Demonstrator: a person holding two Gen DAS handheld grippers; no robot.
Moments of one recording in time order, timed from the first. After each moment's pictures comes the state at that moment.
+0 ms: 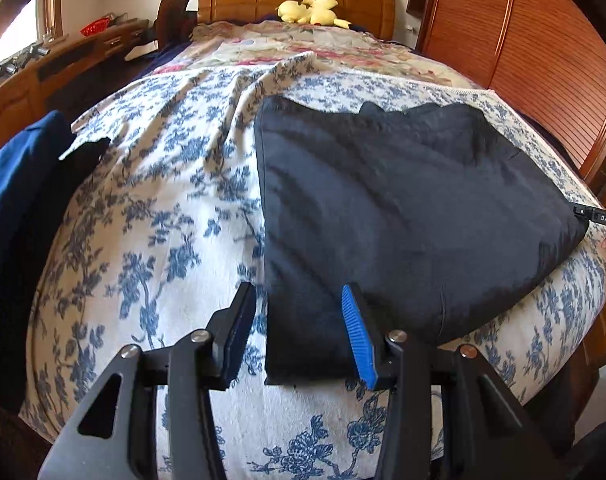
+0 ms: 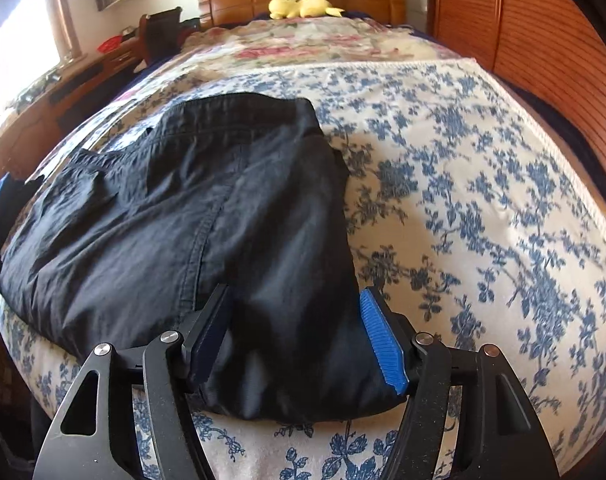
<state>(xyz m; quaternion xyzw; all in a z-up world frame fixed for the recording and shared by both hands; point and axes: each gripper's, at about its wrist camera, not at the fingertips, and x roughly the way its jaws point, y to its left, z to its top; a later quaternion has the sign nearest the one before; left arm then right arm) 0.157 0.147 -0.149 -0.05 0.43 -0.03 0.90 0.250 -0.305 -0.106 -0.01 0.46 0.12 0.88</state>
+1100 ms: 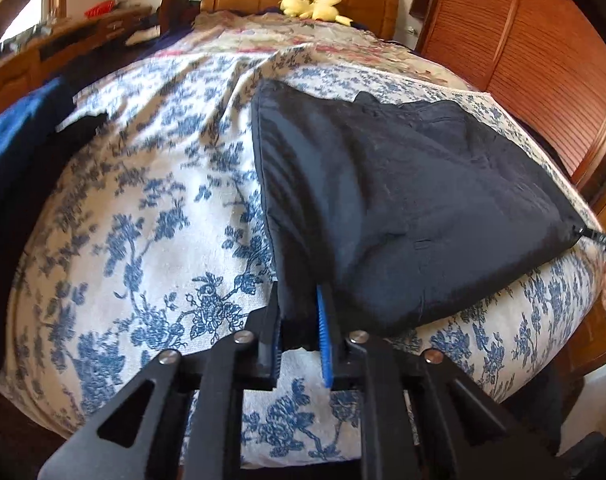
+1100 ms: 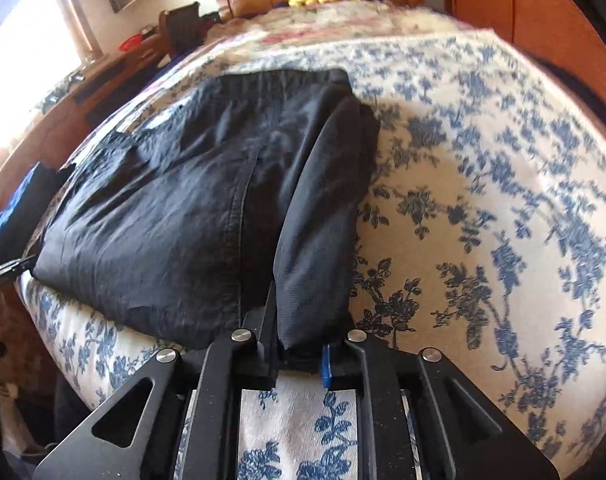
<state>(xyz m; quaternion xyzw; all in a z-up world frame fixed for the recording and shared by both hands) 0.134 0.139 -0.150 -0.06 0.43 -0.04 0.90 0.201 -0.311 -0.112 0.02 0.46 0.16 0.88</state>
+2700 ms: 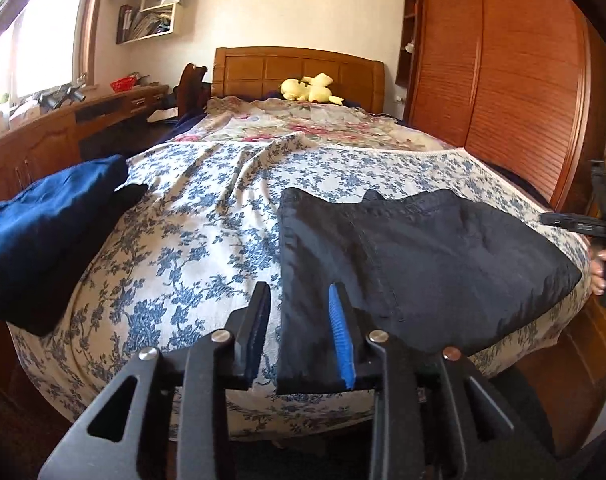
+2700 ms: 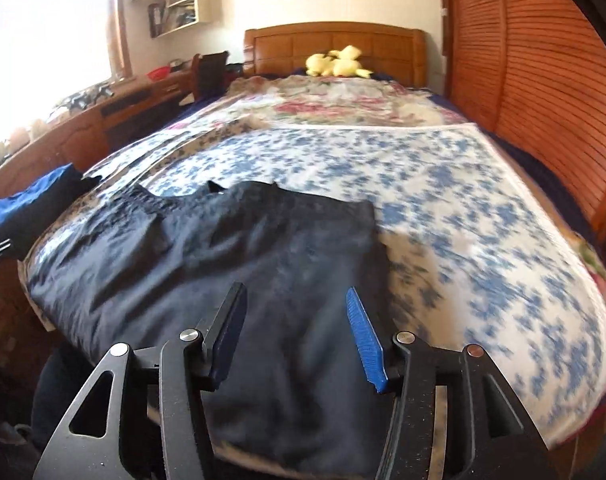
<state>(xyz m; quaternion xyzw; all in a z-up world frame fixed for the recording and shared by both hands) 0.009 0.111 -0.093 -0.06 0.29 -0.01 0.96 0.141 -0.295 -0.042 -0.04 0.36 0.18 0.91</state>
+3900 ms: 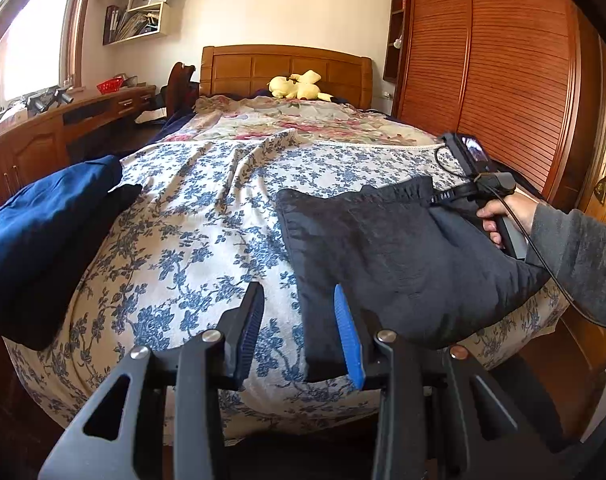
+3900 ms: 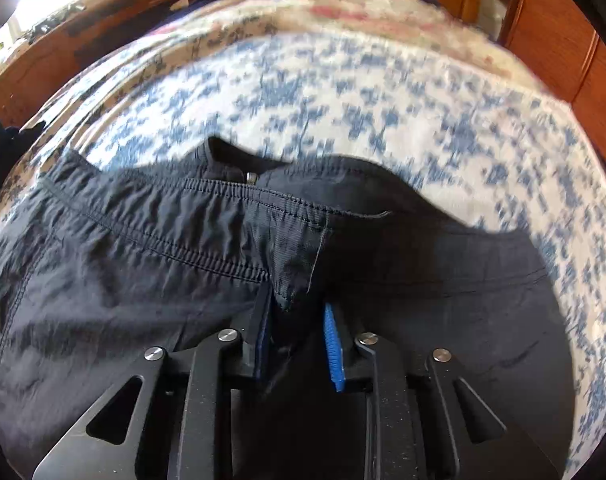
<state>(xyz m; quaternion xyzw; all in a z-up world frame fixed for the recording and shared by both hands) 0.013 0.123 -0.095 -0.04 0.29 -0.04 0.95 0.325 -0.124 -0.133 -0.11 0.47 0.15 0.86</state>
